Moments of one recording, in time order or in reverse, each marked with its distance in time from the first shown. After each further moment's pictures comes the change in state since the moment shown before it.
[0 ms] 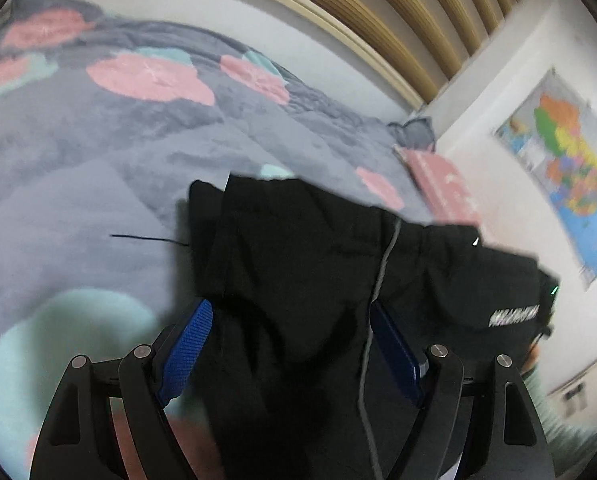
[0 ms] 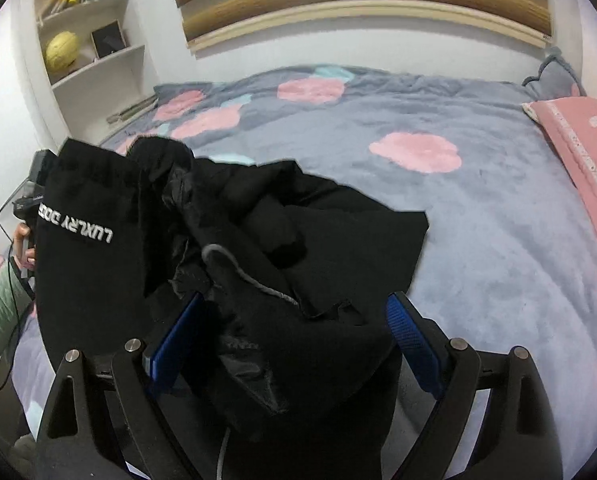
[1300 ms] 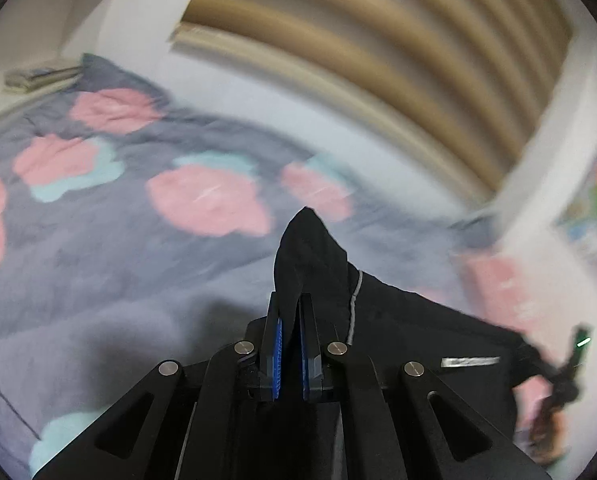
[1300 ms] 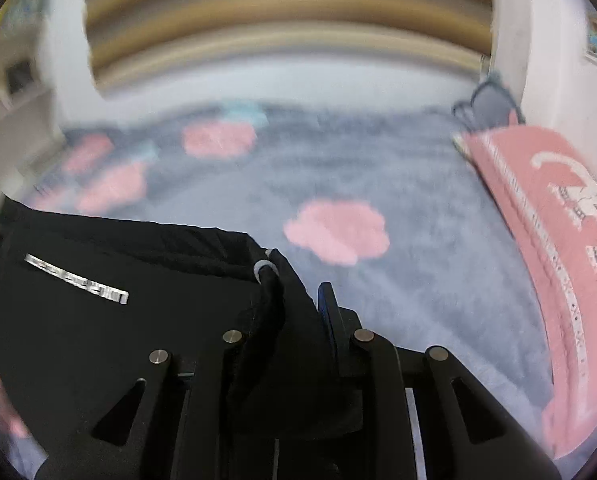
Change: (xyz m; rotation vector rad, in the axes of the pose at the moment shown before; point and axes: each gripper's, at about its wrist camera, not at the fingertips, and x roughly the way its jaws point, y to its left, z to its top) left arm -0.018 -0.055 0.087 -0.073 -0.284 0.394; right arm 0.099 -0.027 0.121 0.096 0.107 -0.382
